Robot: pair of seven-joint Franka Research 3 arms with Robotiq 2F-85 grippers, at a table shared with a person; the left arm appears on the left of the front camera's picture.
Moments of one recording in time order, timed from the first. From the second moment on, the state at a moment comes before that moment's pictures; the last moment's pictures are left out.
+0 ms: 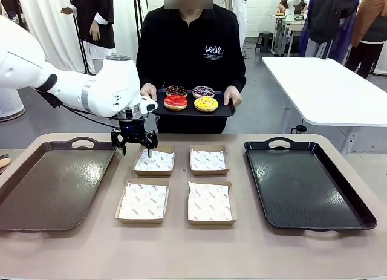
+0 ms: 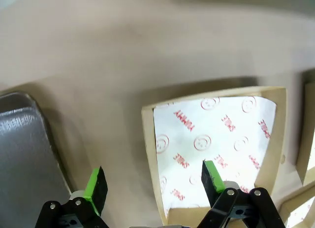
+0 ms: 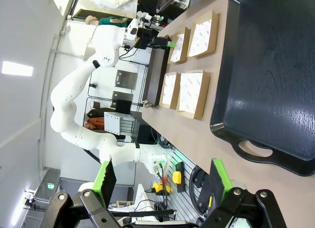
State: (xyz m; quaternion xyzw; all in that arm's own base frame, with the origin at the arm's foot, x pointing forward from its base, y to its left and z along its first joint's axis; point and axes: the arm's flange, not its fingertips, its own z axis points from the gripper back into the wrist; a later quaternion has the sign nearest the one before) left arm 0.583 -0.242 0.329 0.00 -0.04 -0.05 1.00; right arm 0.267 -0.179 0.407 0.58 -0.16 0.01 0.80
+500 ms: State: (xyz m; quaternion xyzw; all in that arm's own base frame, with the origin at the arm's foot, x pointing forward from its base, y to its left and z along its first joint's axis) left arm 0.598 -0.244 0.323 -0.01 -0.06 -0.05 1.00; right arm 0.266 -0.180 0.407 0.58 -0.16 0.01 0.80
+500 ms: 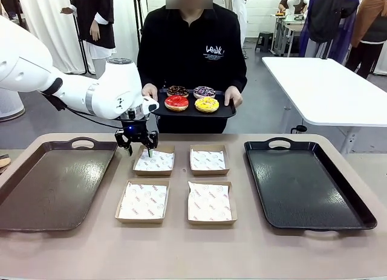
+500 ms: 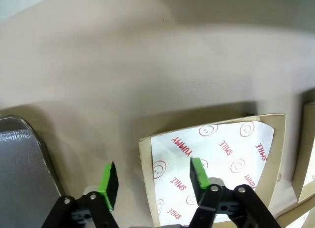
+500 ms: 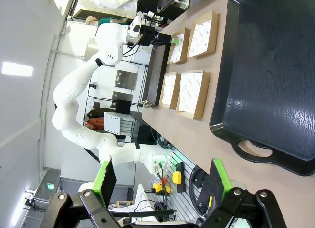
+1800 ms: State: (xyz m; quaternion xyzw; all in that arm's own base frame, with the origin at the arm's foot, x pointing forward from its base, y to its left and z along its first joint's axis) left arm 0.593 -0.234 0.363 -0.03 -0.05 0.00 1.00; right arm 0.266 -0.180 0.407 0.58 -0.16 0.01 0.80
